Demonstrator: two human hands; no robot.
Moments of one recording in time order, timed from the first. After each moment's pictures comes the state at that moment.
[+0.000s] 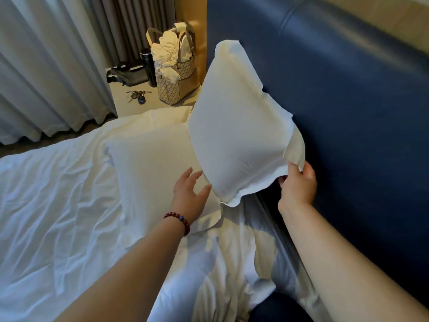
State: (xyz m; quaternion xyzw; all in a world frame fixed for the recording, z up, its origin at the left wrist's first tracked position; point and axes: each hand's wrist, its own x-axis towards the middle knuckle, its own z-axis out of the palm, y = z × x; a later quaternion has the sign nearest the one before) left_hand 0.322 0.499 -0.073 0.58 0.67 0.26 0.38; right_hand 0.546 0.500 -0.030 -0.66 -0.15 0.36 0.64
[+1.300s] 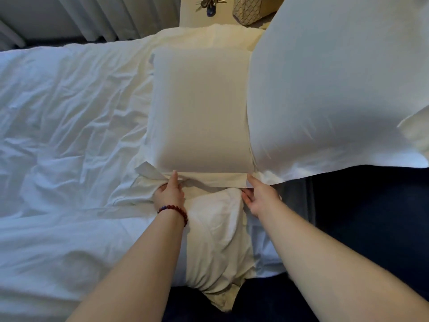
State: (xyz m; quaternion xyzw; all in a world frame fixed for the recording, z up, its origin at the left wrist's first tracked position) left_hand 0.295 0.413 -0.224 -0.16 0.76 0.51 0.37; right_hand 0.476 0.496 -0.229 -0.67 0.00 0.70 0.25
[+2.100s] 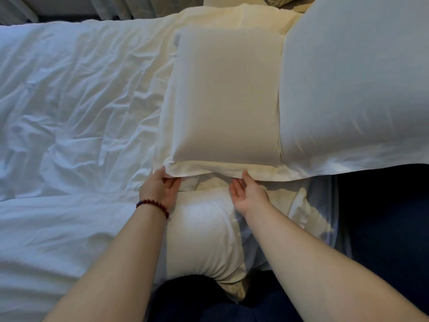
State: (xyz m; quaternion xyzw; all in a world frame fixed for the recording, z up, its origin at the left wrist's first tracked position) left_hand 0.222 0.375 -0.210 -0.24 0.59 0.64 0.44; right_hand 0.399 0.453 -0.239 -0.57 0.12 0.74 0.32
